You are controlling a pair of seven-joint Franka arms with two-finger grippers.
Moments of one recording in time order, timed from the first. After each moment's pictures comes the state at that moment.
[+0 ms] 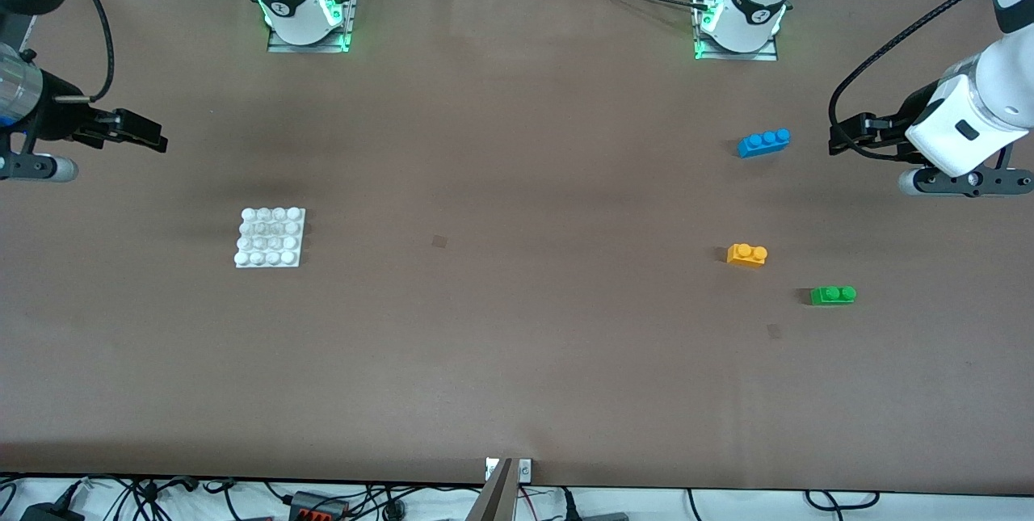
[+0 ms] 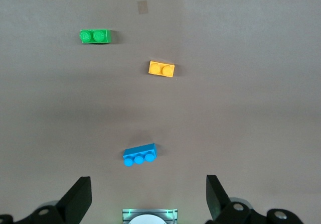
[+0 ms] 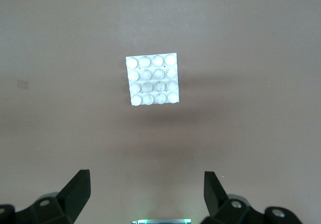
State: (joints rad) left arm 0.09 0.13 -0.18 -1.51 -0.01 1.43 -0.09; right arm -0.11 0.05 0.09 -1.70 0.01 1.59 0.03
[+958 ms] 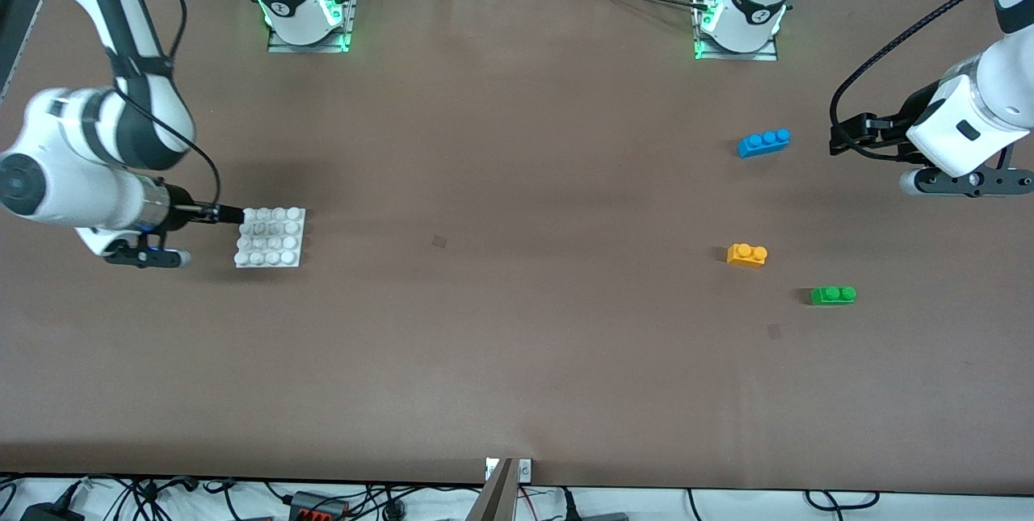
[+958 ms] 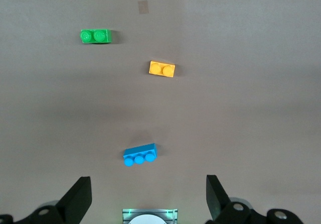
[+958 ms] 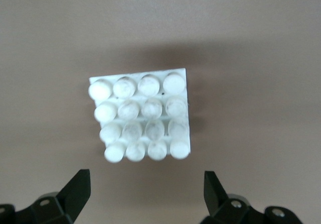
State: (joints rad) left arm 0.09 0.13 -0.17 -1.51 -0.01 1.43 -0.09; right arm -0.13 0.36 0.09 -1.92 0.01 2.06 0.03
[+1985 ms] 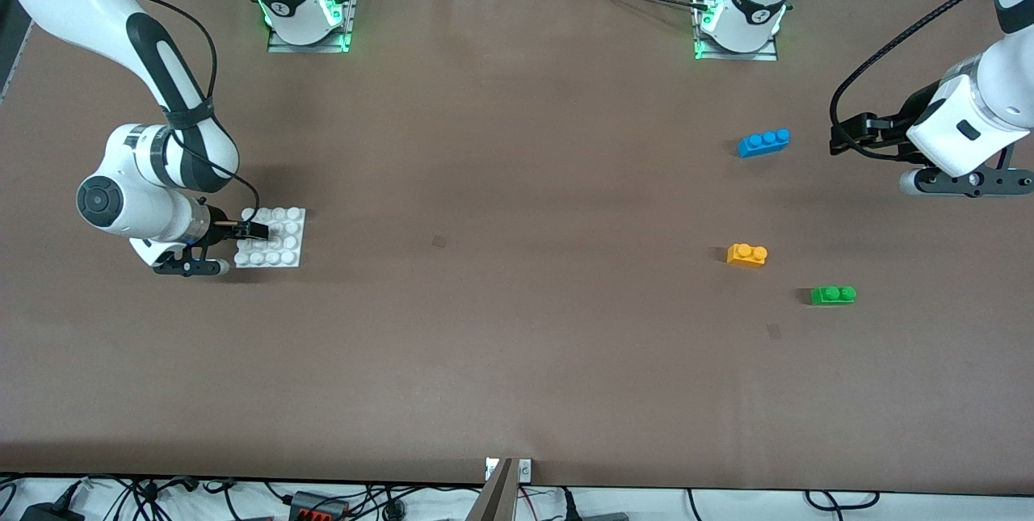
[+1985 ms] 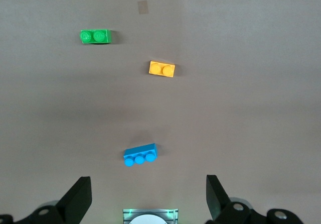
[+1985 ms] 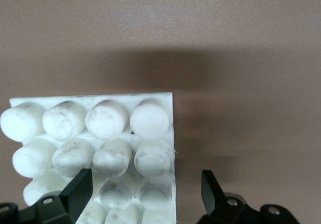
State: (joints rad) left arm 0.09 0.13 -0.17 -1.51 -0.01 1.43 -0.09; right arm -0.16 0.51 0.08 -2.02 -0.02 2.36 -0.05
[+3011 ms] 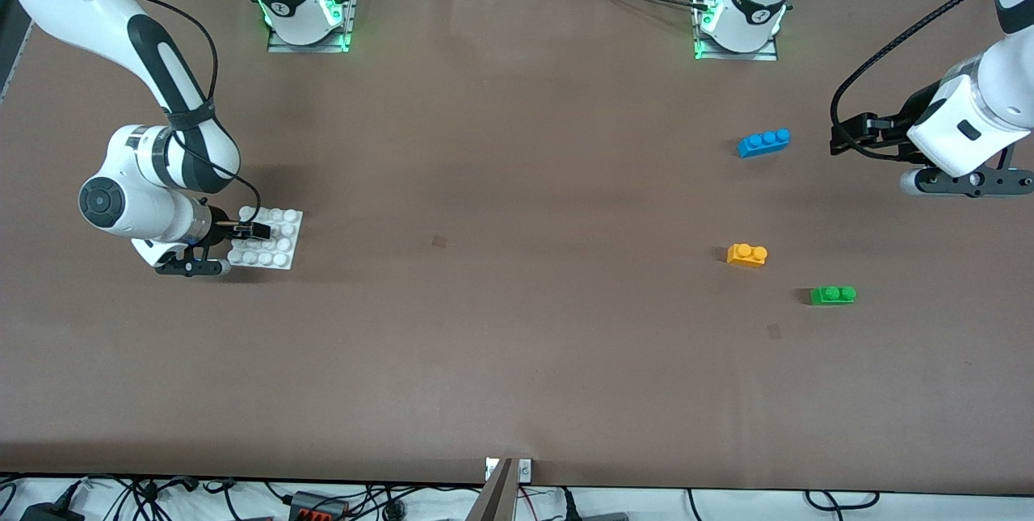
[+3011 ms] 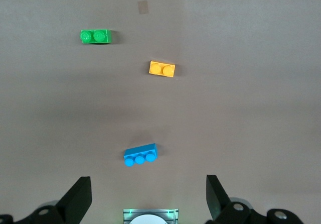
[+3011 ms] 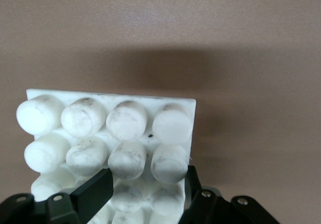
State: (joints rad) left arm 0.09 0.13 -0.17 -1.51 -0.01 1.43 -0.09; right arm -0.16 0.51 0.09 -2.02 -0.03 2.36 -0.06
